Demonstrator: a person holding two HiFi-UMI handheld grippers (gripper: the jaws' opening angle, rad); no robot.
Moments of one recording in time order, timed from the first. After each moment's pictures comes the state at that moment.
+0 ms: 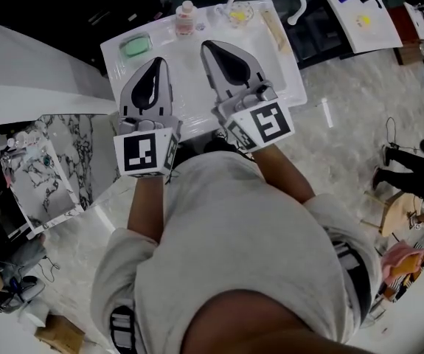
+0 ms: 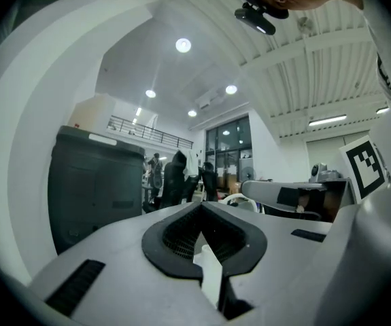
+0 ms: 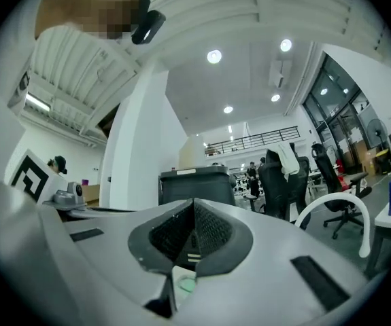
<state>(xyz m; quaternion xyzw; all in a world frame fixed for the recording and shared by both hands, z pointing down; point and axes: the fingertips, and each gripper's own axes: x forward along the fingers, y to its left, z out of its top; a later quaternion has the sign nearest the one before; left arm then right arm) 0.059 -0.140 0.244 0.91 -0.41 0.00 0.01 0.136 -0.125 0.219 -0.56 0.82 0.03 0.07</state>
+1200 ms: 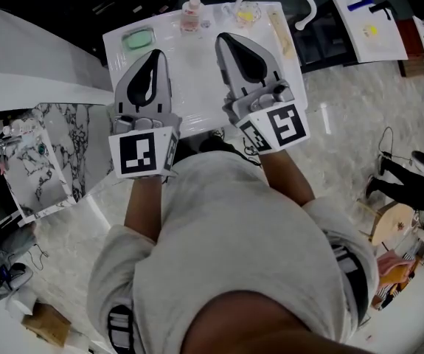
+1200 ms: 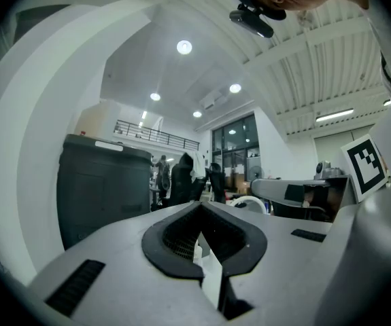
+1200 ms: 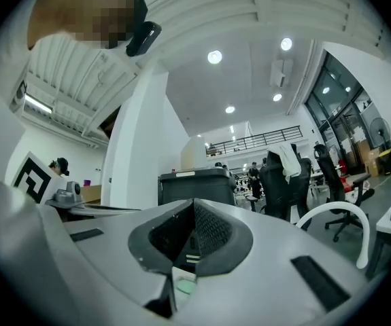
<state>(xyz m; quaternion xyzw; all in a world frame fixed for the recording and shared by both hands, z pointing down) 0.057 -0.149 0.228 0.90 -0.44 0.00 0.00 0.155 -0.131 0.202 -0.55 0.83 0.03 0.08</state>
